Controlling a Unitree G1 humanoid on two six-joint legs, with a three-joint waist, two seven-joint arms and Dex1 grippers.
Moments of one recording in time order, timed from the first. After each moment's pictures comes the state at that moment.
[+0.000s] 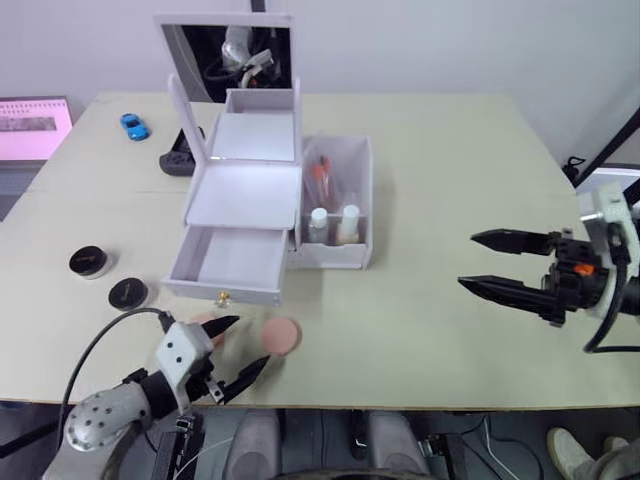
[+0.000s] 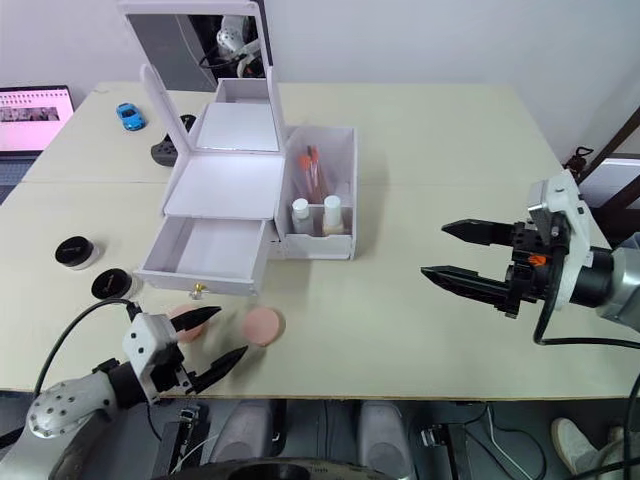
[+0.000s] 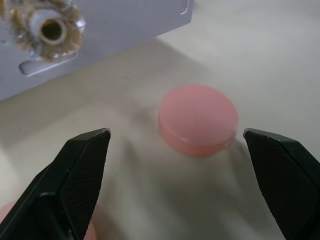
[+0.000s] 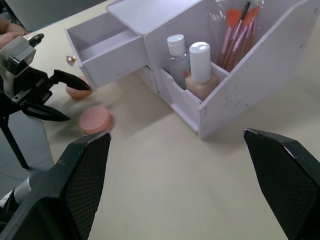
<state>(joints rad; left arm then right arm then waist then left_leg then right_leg) 0.47 0.50 0.12 -0.58 -0.29 0.22 -0.80 -0.03 -1.04 -0.59 -0.50 1.01 0.93 0.98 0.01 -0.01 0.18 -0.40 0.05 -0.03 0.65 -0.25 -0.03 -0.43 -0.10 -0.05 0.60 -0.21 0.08</state>
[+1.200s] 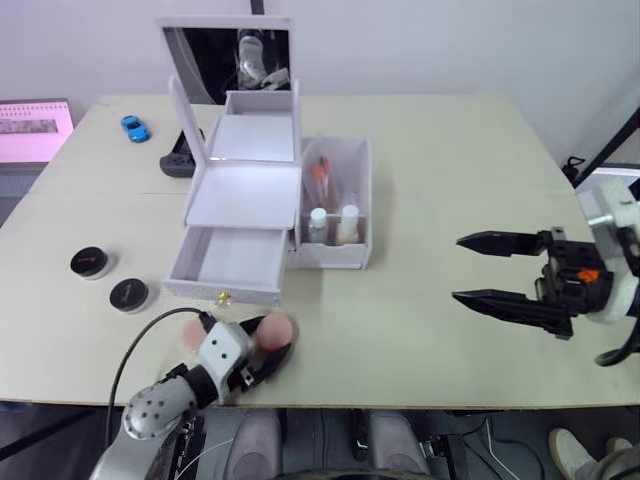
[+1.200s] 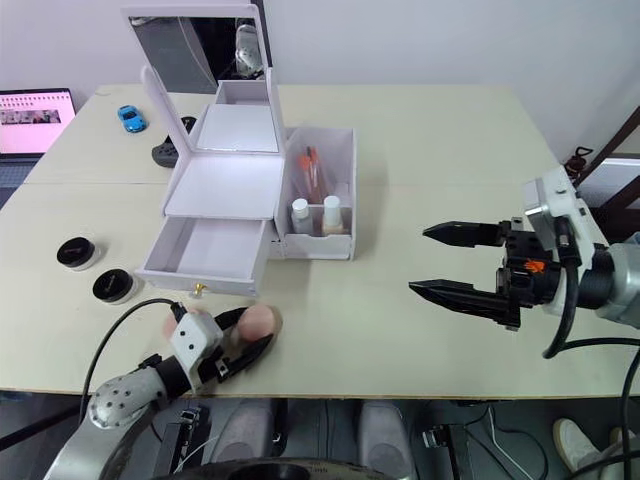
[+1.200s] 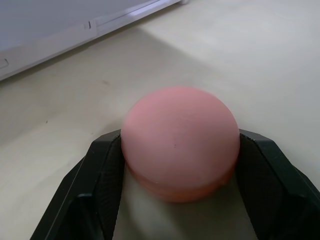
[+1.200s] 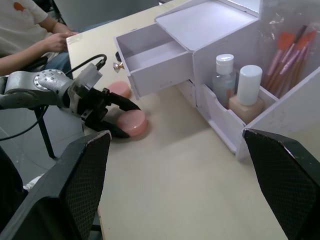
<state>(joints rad) 0.42 0.47 -0.06 -0.49 -0.18 0.13 -0.64 -0.08 -1.07 -0.54 -0.54 1.10 0.90 1.03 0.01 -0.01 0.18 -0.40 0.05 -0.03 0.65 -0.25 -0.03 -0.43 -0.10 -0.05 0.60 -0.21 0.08</state>
